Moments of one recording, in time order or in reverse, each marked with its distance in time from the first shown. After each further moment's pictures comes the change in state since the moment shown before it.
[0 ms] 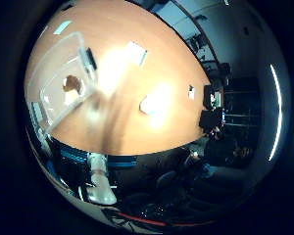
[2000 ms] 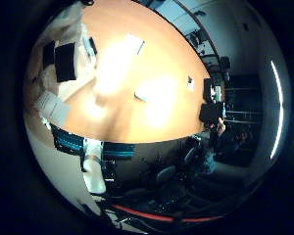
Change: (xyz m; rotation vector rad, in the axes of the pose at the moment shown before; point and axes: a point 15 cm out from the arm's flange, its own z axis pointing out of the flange) arm -0.105 0.044 -0.045 0.003 -0.050 -0.112
